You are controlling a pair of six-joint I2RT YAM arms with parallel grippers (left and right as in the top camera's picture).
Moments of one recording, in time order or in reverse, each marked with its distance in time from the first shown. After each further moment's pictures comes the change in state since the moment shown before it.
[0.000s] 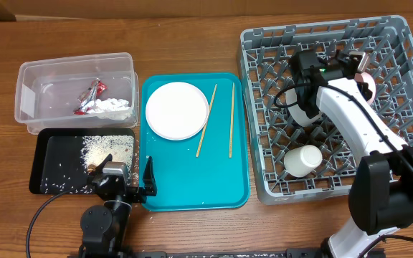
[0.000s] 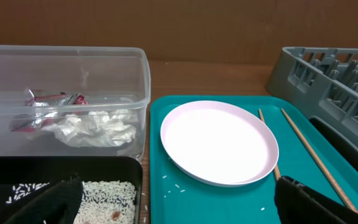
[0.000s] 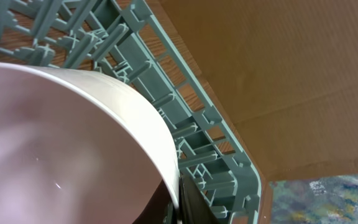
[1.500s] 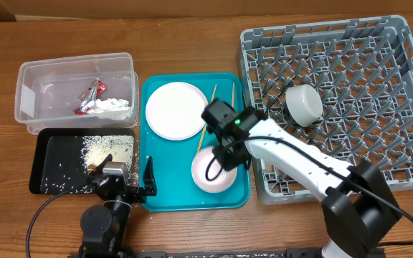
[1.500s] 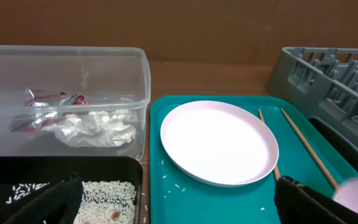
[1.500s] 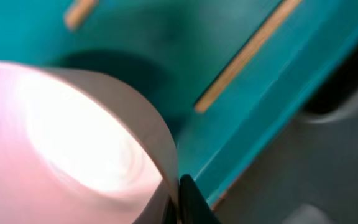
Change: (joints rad) left arm 0.000 0.000 0.000 0.000 0.000 0.000; right arm 0.533 -0.031 -0.066 0.070 -1.147 -0.459
